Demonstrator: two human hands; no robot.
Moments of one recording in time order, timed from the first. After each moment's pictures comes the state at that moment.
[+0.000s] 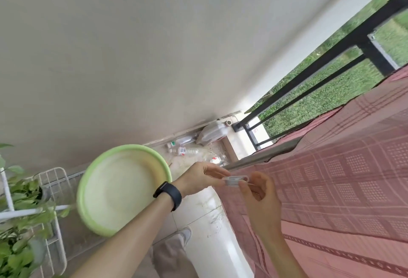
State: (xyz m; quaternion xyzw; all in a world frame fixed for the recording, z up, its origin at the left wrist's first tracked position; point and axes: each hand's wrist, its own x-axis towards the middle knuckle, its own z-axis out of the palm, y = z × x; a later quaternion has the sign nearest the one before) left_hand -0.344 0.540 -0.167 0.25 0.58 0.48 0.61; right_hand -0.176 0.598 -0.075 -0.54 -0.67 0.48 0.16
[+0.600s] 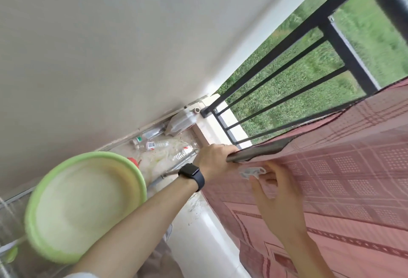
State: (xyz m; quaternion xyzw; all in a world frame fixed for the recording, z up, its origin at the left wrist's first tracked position) left_hand -0.324 0.656 -0.174 0.57 0.65 0.43 0.26; right_hand -0.169 0.637 -0.039 -0.48 -0.85 0.15 0.16
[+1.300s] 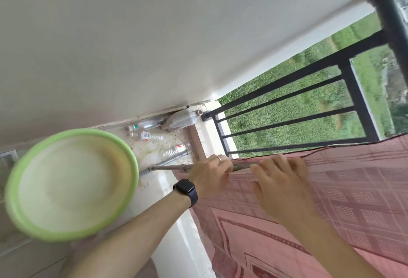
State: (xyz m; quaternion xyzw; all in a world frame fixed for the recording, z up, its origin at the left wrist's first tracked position) left_hand -0.318 0.613 -0.215 0.52 0.68 0.49 0.14; right_hand -0.231 0.662 -0.009 -0.18 -0.94 -0.25 -0.16
